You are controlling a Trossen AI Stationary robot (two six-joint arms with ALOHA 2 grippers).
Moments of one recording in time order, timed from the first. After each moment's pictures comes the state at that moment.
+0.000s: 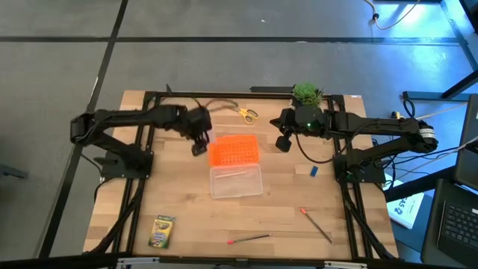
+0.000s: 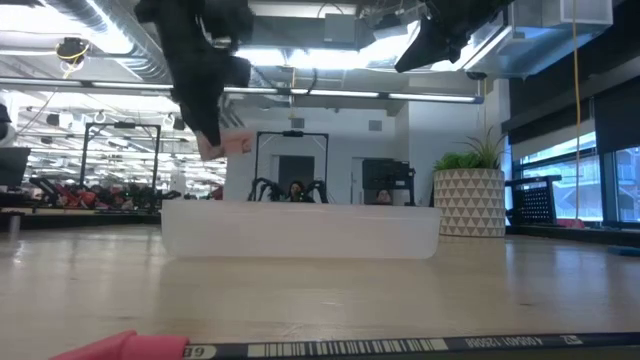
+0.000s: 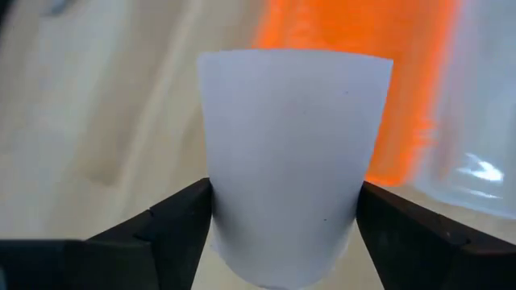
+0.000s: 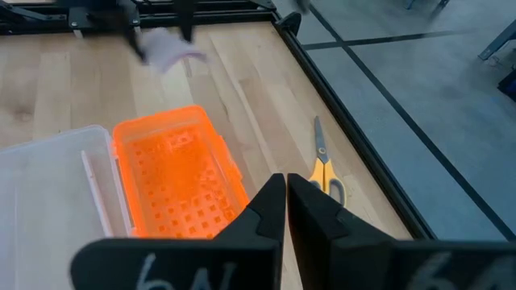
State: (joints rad) left arm 0.28 1.34 1.01 -0.84 -0.03 -0.11; right arm -0.11 1.18 1.03 -0.42 0.30 0.02
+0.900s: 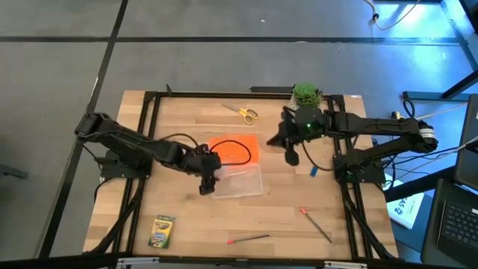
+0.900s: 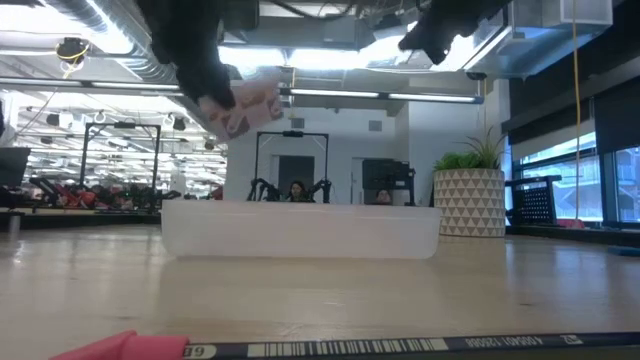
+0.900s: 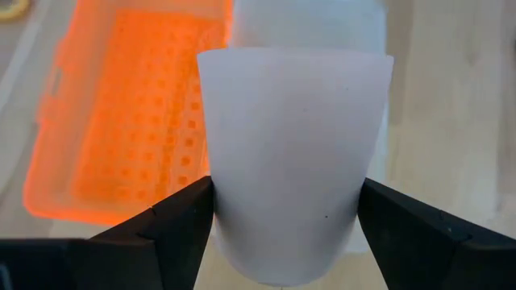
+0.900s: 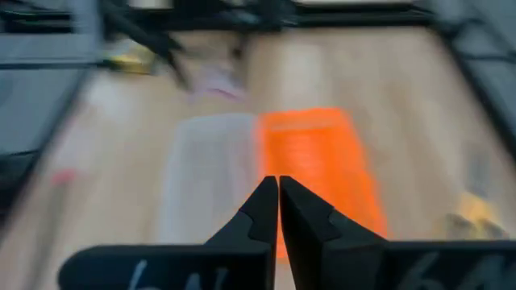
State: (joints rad) left arm -0.24 1.43 1.02 -0.59 -0.23 -0.44; right arm -0.11 1.18 1.03 -0.43 -0.17 -0.04
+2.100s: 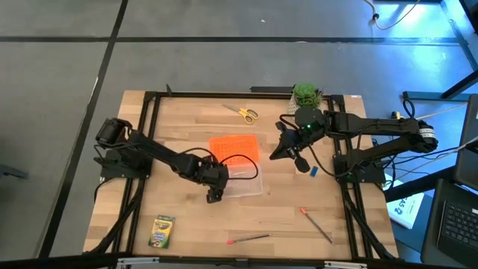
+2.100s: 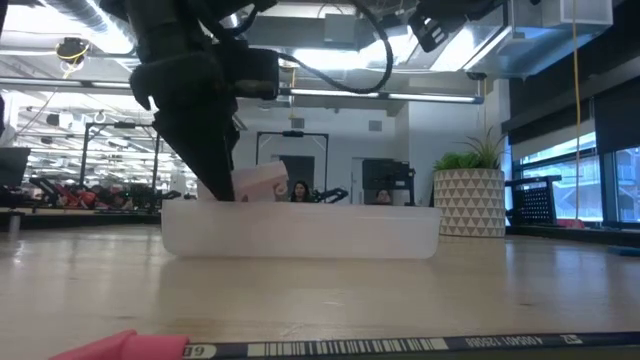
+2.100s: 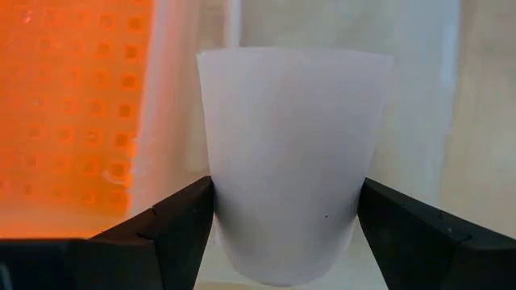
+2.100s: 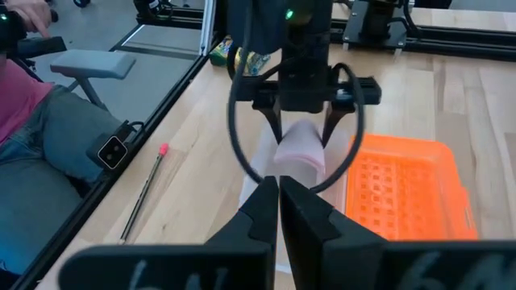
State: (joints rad) left arm -0.27 1.69 1.02 -0.49 -0.20 -0.47; right arm -0.10 1.18 1.03 -0.43 -0.46 -0.16
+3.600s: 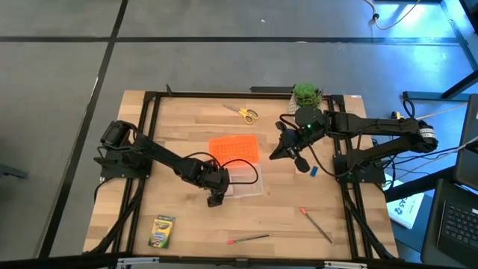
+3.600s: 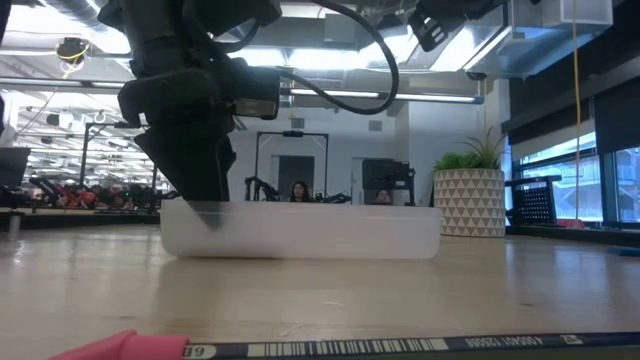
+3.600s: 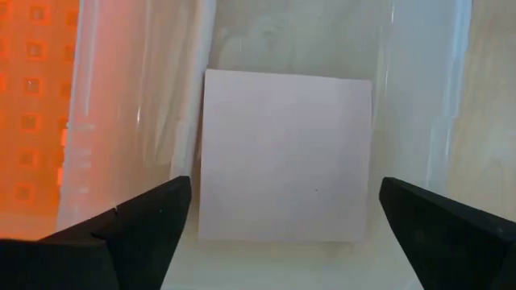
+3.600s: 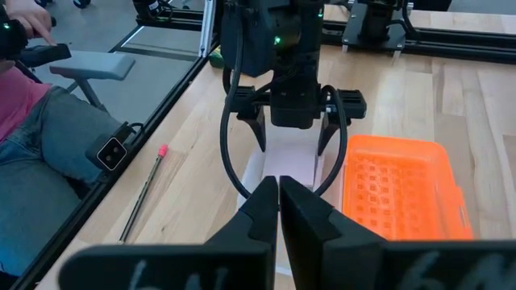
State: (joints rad) left arm -0.29 1.75 1.01 -0.46 -0.17 -0.52; right arm -0.10 1.18 1.03 -0.42 -0.46 -0.16
